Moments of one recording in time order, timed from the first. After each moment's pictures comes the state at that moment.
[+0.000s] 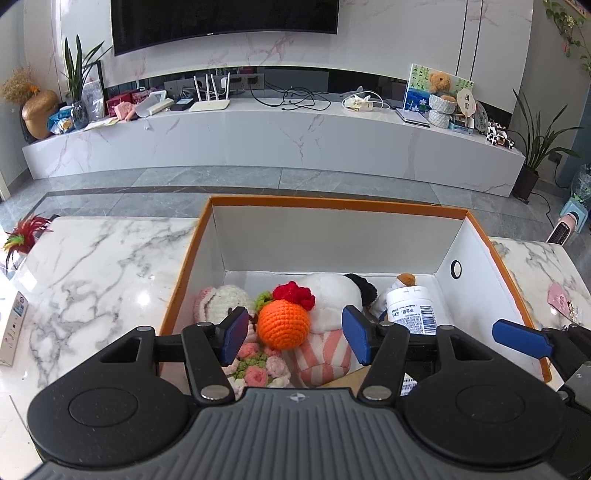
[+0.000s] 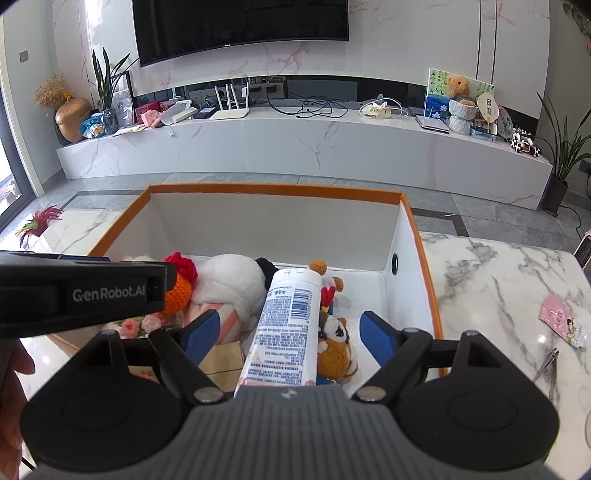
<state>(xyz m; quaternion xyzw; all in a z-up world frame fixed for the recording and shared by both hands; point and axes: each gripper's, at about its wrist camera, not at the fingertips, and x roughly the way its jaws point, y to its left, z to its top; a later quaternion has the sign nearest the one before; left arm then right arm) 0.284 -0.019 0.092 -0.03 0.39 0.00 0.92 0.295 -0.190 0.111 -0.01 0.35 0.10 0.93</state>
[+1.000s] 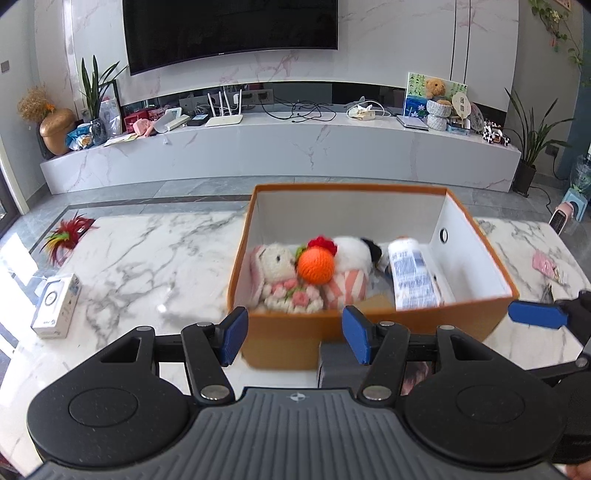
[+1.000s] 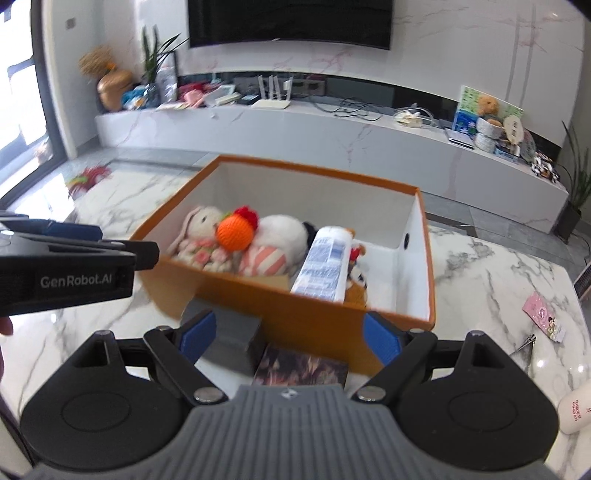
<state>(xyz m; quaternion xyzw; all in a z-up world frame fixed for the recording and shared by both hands) 0.184 -0.002 0.116 0.00 0.37 0.01 0.93 0.198 -0.185 0.140 -0.07 0.36 0.16 0.92</state>
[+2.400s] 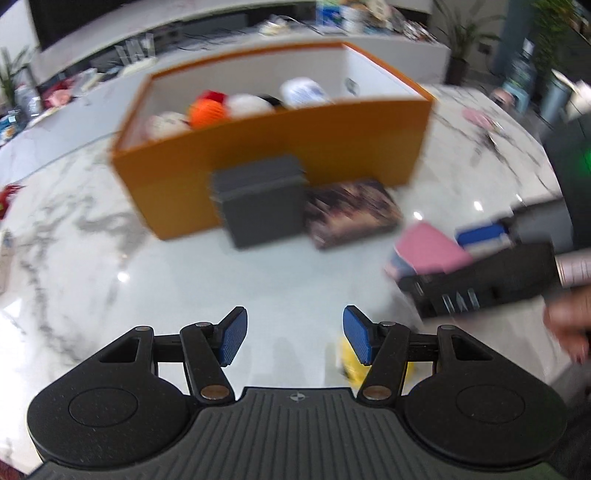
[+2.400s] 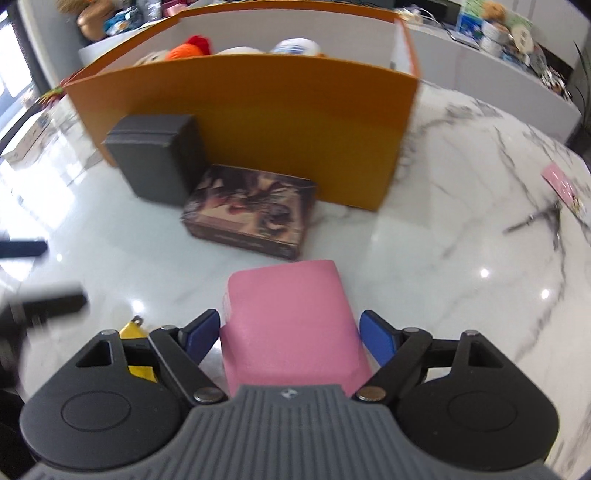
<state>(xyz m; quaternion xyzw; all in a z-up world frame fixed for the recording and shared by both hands) 0.123 -0.057 0.033 0.07 0.48 -0.12 0.86 0.193 -0.236 0.026 -0.06 0.50 0.14 0.85</state>
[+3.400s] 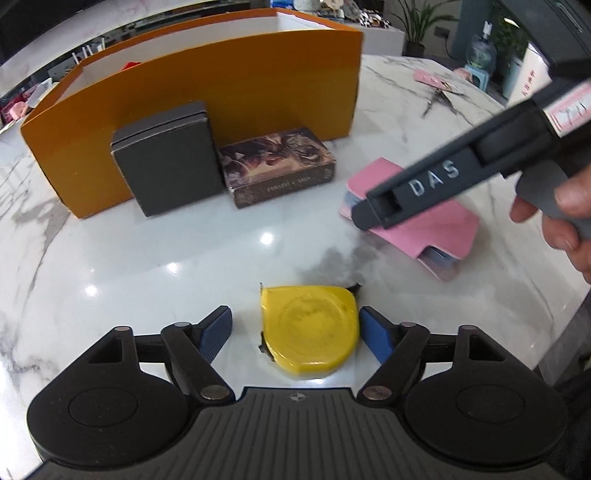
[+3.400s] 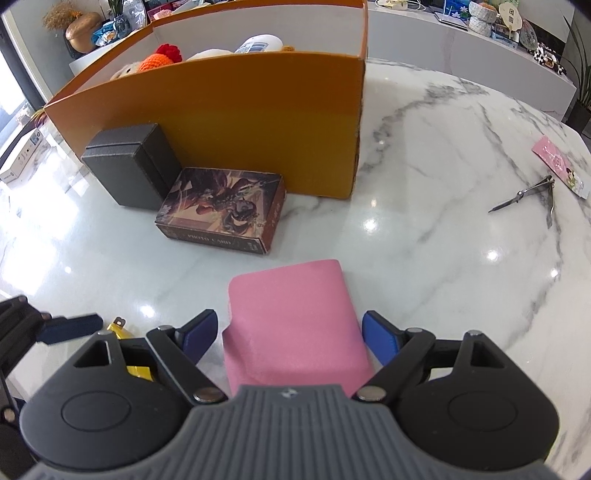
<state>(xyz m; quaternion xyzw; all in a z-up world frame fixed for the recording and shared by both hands) 0.108 -0.085 -0.019 0.08 0.47 -0.17 0.86 0.195 -0.257 0.025 -0.03 0.51 0.14 0.85</state>
